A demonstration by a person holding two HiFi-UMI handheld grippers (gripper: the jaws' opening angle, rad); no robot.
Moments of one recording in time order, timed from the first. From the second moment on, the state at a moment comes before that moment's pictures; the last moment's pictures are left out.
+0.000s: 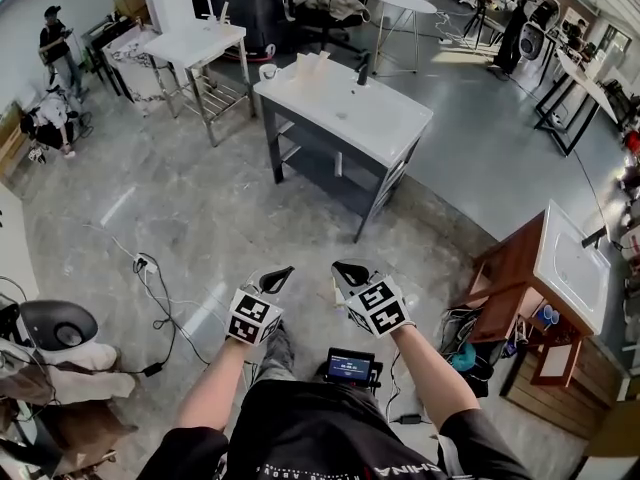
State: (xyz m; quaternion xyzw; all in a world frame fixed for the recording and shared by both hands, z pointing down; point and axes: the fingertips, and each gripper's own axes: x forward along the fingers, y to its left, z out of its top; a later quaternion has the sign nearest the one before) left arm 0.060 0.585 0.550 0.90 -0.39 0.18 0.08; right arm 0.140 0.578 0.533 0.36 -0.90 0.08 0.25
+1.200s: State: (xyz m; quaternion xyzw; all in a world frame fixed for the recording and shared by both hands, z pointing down) left arm -0.037 0.372 0.546 0.93 -0.32 0.17 0.09; right arm 0.054 0.383 0.532 0.42 -0.86 0.13 0.25
